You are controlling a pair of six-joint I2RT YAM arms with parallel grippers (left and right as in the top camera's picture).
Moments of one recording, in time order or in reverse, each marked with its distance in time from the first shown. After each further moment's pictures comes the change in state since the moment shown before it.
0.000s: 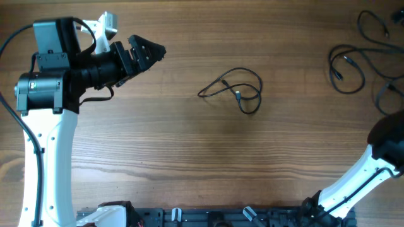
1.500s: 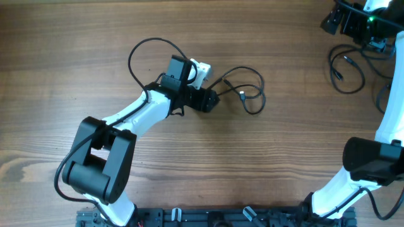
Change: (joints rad) left arm -0.460 0.454 -0.477 0.769 -0.409 0.386; right arm 0.365 -0.243 0.004 -0.436 0.019 -0.203
